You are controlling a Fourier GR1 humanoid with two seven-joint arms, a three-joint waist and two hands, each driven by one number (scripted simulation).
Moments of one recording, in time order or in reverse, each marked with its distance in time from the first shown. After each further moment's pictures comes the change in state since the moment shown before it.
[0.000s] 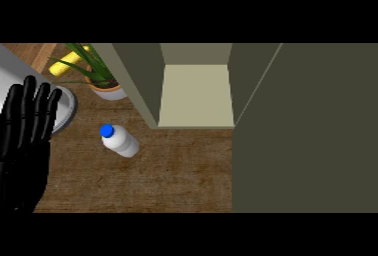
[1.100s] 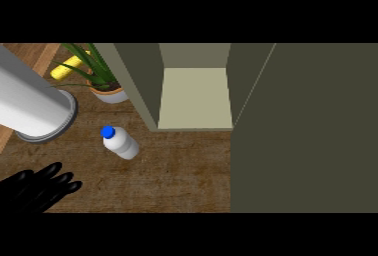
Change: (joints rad) left arm 0.207 0.469 0.028 -0.128 1.069 -0.579 0.313; right arm 0.346 -0.021 0.016 -0.298 -0.287 0.141 0.206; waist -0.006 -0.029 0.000
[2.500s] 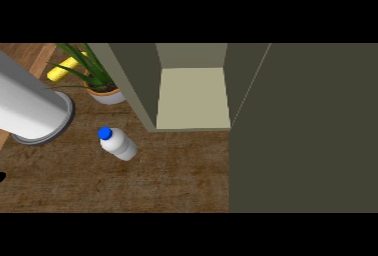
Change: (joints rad) left arm 0.104 0.078 0.333 0.037 0.250 -0.031 0.130; right arm 0.116 -0.004 -0.099 -0.015 -0.059 0.108 -0.019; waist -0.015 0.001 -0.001
